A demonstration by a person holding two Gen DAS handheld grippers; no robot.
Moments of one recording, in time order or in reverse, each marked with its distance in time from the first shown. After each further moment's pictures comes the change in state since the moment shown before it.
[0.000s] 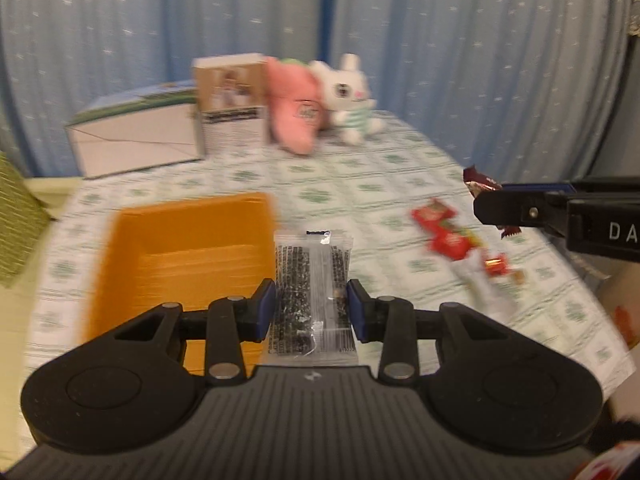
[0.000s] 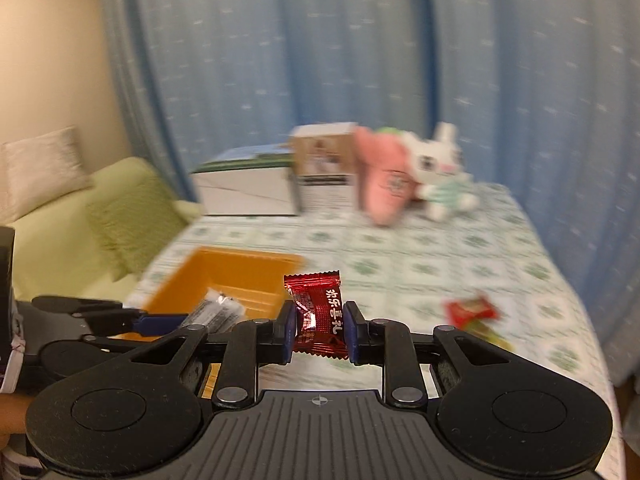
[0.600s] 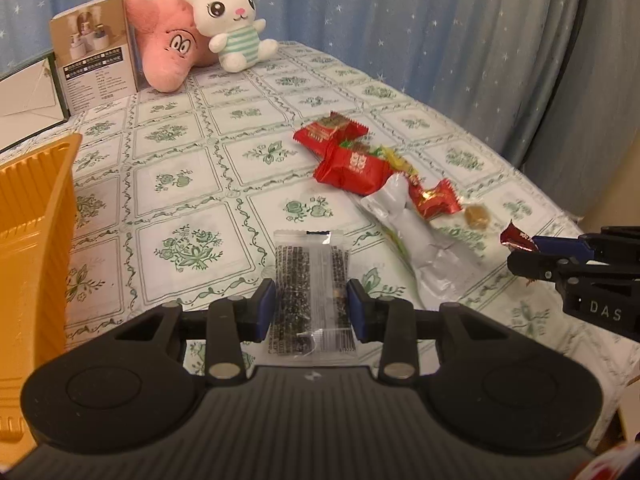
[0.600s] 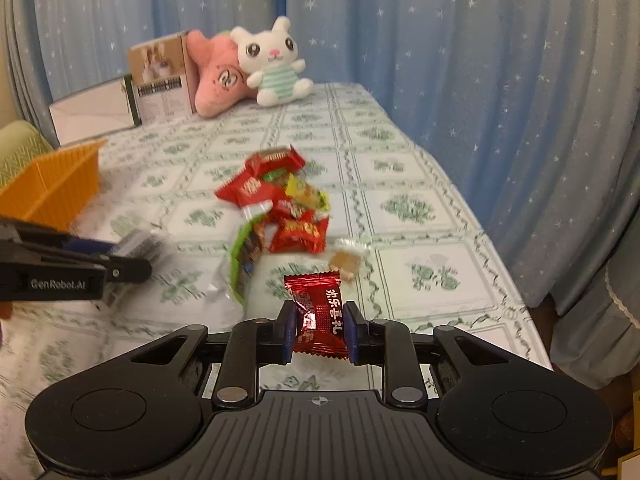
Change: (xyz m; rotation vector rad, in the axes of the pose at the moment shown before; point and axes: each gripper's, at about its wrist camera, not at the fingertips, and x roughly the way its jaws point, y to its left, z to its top) left arm 0.133 -0.136 -0.042 0.102 0.102 -0.175; right arm 0.000 -0.167 -0.143 0.103 0.110 -0.331
